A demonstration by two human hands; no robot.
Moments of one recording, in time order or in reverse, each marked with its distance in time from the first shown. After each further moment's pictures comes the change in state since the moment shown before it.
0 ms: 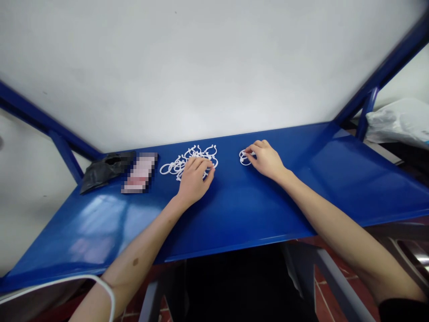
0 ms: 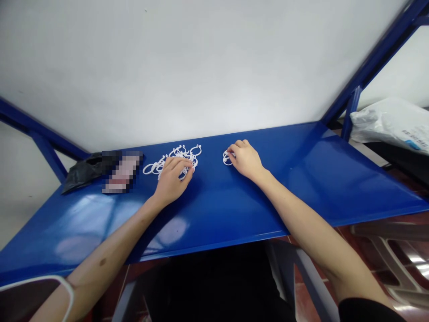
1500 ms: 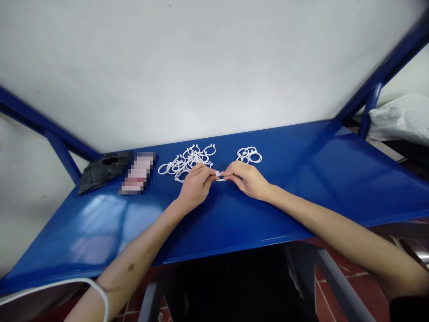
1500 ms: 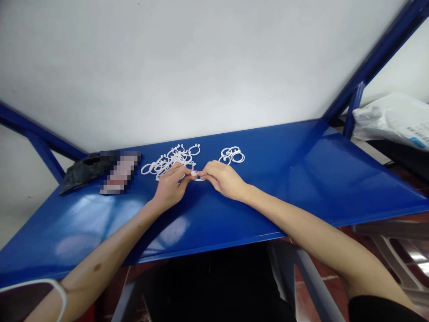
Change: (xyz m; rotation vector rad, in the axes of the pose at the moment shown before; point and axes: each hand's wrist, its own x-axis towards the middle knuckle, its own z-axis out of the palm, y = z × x) left_hand -0.005 0.013 -0.004 -0.181 -0.028 0.055; right_hand -0.022 -0.070 0.002 0.591 0.002 -0.354
